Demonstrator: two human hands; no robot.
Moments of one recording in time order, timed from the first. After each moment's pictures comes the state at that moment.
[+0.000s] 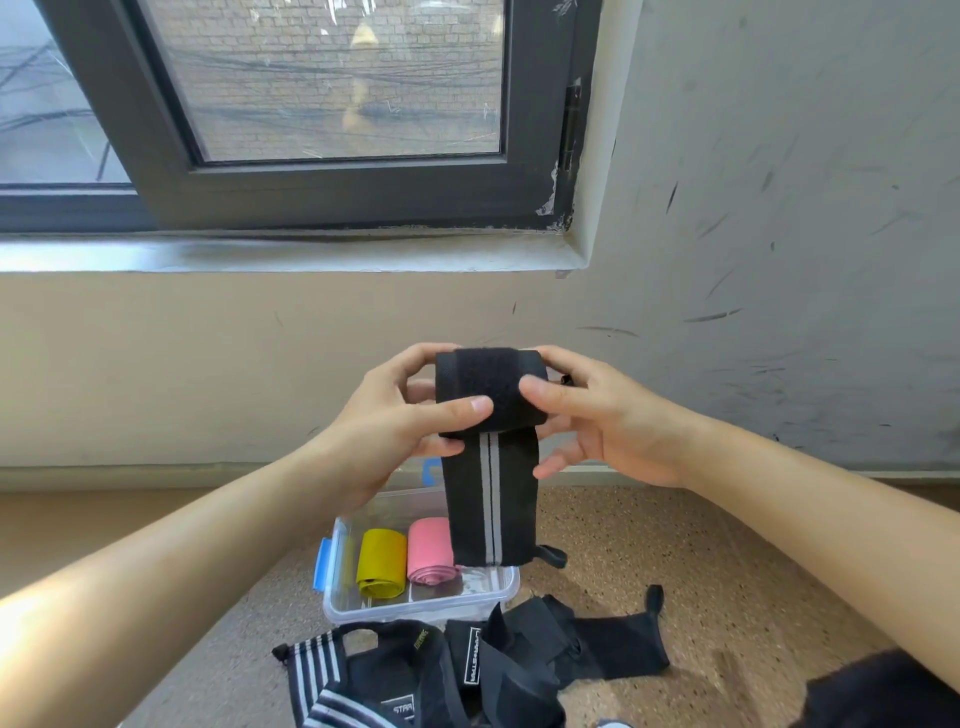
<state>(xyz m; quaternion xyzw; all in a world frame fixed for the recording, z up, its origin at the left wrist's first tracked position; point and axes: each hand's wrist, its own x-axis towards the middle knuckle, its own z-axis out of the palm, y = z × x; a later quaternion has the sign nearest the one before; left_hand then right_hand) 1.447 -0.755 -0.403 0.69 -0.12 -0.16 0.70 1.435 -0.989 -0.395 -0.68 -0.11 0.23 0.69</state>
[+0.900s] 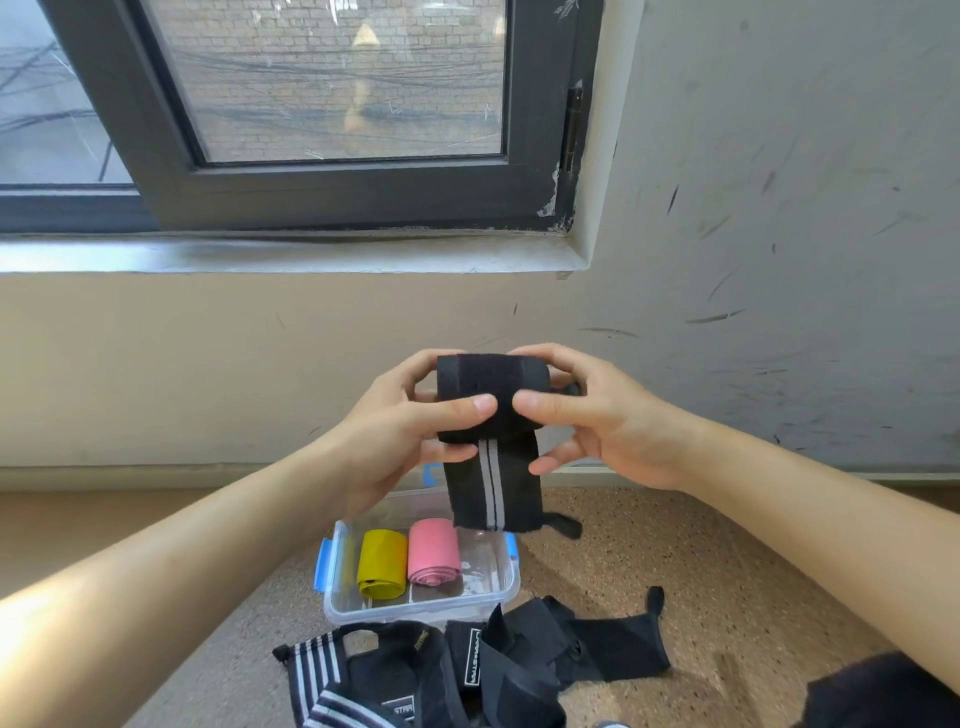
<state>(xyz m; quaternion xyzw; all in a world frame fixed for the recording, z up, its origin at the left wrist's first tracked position) 1.445 -0.758 -0.402 0.64 -0.10 -0.20 0.73 1.433 -0.986 -0.394 -0.69 -0.11 0.19 0.69</state>
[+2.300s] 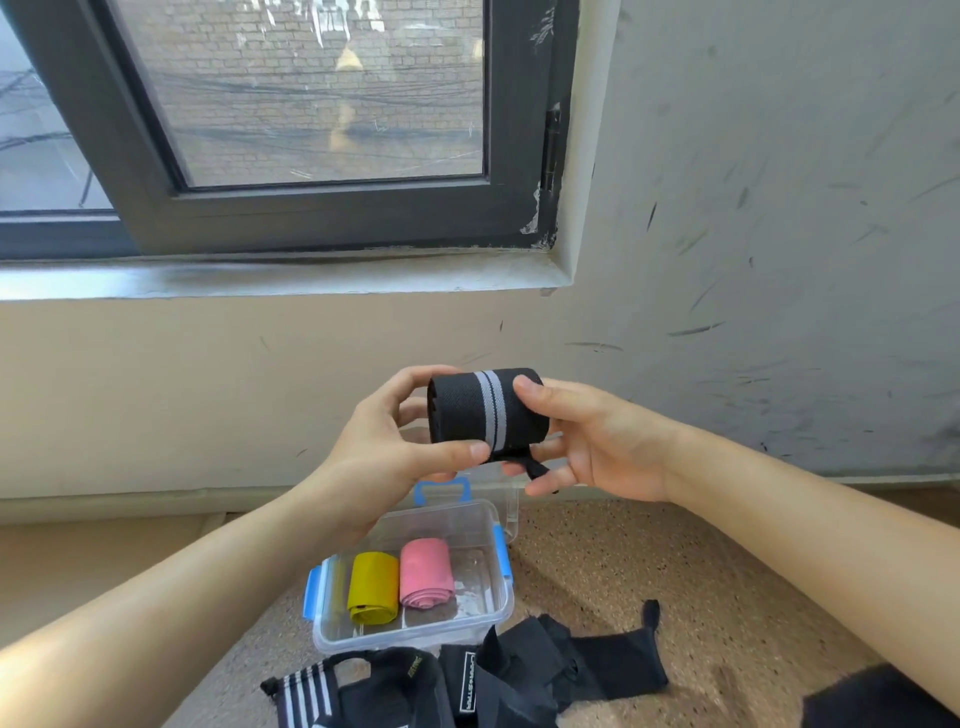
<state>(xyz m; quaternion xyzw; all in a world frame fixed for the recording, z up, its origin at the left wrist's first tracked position) 1.448 -0.761 -0.413 0.72 -0.12 -0.10 0.68 1.443 -0.993 -0.398 -0.64 -0.06 0.28 0.71</state>
